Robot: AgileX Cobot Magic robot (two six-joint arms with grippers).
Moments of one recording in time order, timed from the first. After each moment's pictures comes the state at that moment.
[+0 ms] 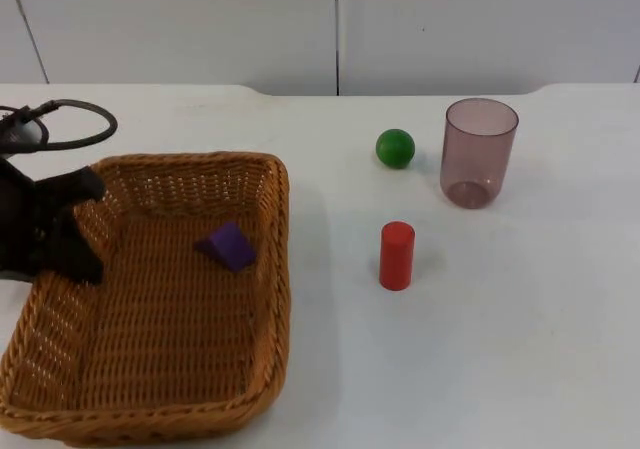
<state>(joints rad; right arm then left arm) 0.74 1.04 -1.08 0.03 0.74 -0.12 0.14 2.05 -1.04 -0.79 0.73 0.65</state>
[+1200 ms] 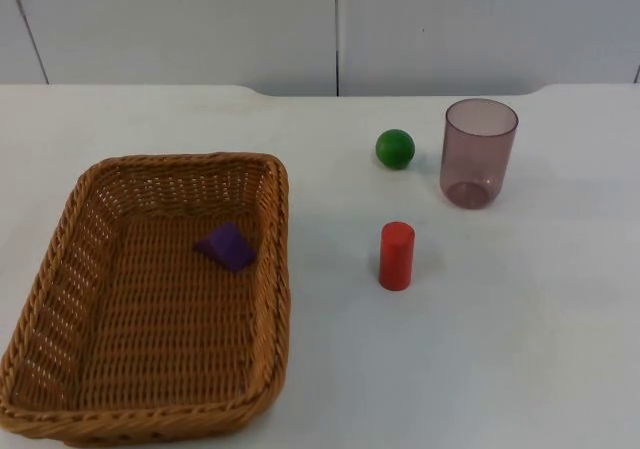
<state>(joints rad) 0.74 0.91 -0.97 0.03 0.45 -0.13 0.17 1.10 -0.98 -0.72 0.73 0.66</state>
